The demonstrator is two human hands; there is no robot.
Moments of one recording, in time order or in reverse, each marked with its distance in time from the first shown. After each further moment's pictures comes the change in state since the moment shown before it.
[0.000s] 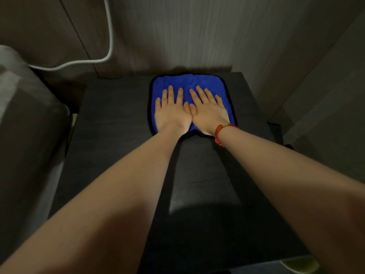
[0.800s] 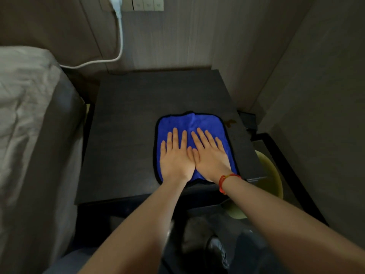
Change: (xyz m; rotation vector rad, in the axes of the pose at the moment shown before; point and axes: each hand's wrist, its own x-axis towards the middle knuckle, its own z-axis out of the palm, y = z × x) left_hand -0.220 0.014 0.015 -0.025 0.010 0.056; right_hand -0.222 -0.002 0.023 -0.065 0.013 0.014
